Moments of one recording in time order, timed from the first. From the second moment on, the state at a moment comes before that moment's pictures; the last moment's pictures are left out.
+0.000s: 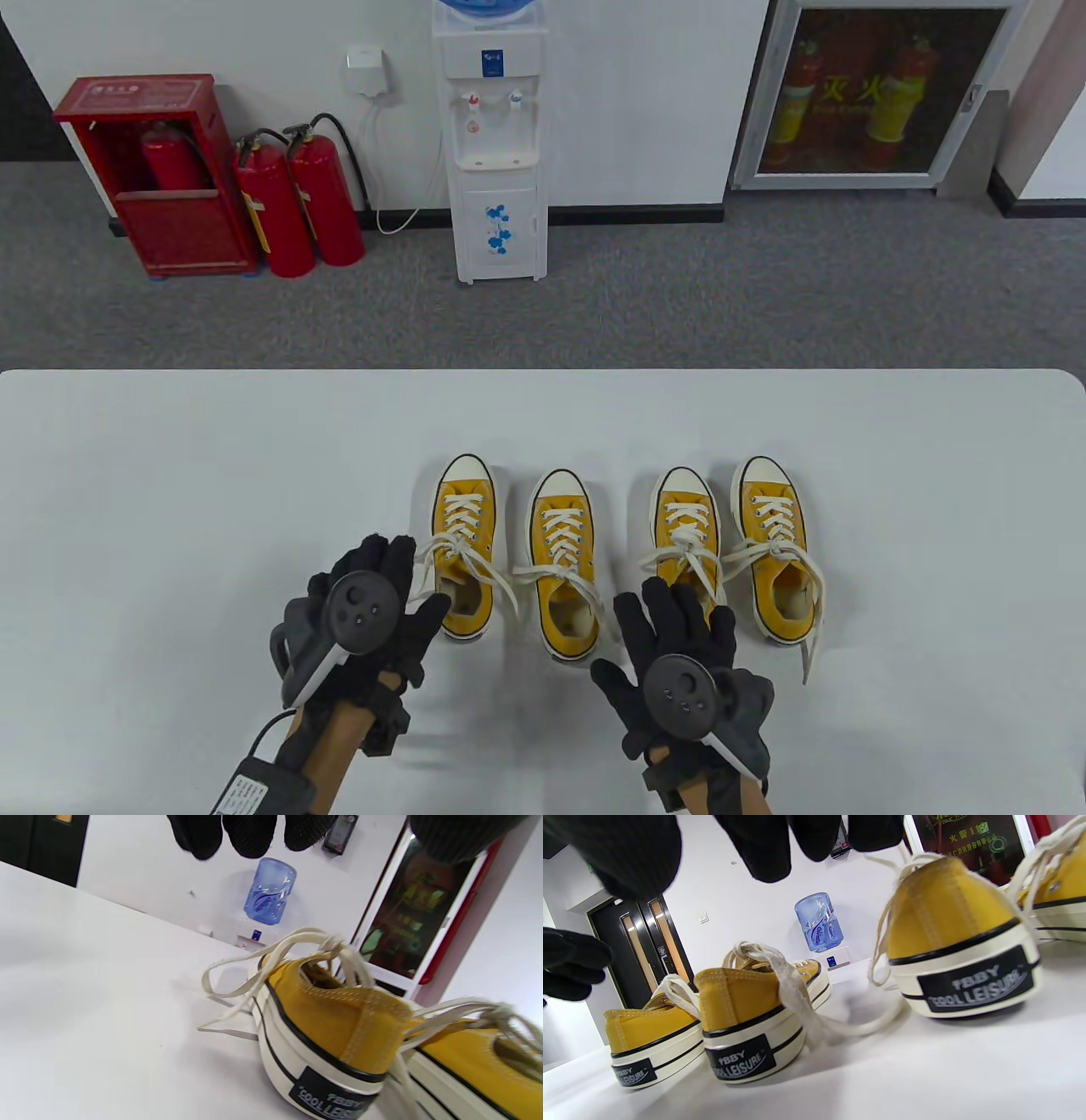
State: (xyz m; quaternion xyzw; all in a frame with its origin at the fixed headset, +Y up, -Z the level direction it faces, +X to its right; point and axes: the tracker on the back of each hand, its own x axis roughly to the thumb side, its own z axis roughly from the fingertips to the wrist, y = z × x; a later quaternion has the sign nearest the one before) left_hand -0.215 -0.698 -0.292 0.02 -0.03 0.18 0.98; right_hand 0.117 -0.720 -0.246 0.08 -0.10 0.97 0.19
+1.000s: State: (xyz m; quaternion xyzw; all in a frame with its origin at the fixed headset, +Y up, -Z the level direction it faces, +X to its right) left_hand -0.203 -0.750 -0.243 -0.01 -0.17 0.08 0.98; right_hand 0.068 -0.724 -0.226 0.18 -0.09 0.97 0.14
